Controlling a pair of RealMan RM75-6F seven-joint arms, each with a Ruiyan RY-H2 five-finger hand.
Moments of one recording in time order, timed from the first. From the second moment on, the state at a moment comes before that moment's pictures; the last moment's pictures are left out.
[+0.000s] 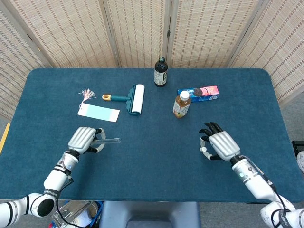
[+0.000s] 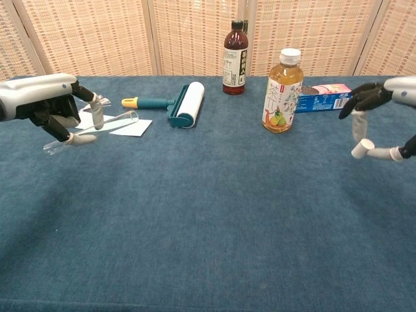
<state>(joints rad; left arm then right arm) -0.67 -1.33 -0.19 -1.65 1.10 0.96 0.20 0.53 -1.16 0.06 -1.66 -1.43 1.00 -0.02</state>
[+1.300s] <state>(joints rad) -0.79 -1.43 -0.31 -1.80 1.04 1.02 0.15 0.69 -1.13 0.26 -1.87 -1.45 1.04 0.24</state>
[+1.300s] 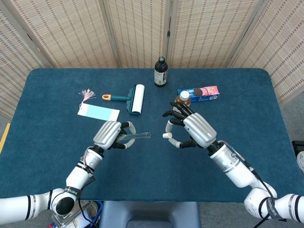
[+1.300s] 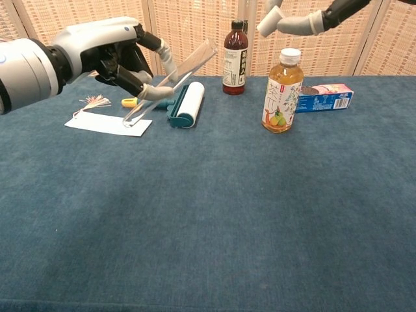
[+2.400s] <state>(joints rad) -0.82 -1.44 -0.30 -1.83 0.97 1.01 0.16 0.75 -1.20 0.26 -1.85 -1.40 1.00 0.18</state>
